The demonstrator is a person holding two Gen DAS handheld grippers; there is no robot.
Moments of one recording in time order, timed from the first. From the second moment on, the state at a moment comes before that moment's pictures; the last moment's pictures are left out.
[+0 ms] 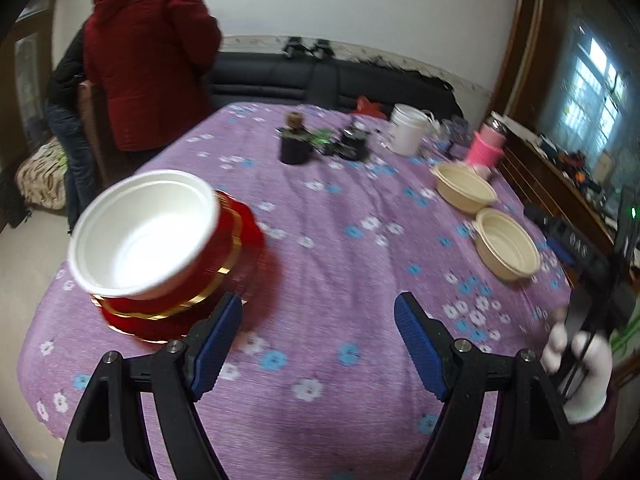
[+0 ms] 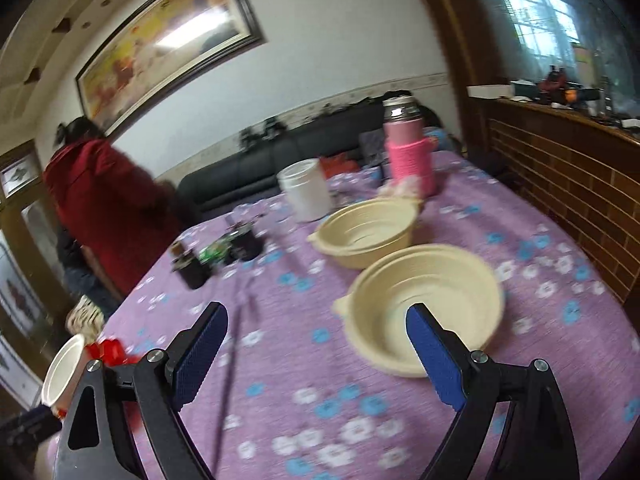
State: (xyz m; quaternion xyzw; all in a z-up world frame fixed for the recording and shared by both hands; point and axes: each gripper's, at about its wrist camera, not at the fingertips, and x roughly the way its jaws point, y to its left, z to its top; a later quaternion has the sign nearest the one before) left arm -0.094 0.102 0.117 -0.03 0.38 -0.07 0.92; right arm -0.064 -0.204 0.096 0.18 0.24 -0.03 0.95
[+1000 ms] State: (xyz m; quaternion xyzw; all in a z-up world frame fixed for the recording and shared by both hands) left arm -0.032 -0.002 0.071 0.00 0.46 -0.15 0.88; right arm -0.015 -0.261 0.022 0.27 0.37 0.13 0.88
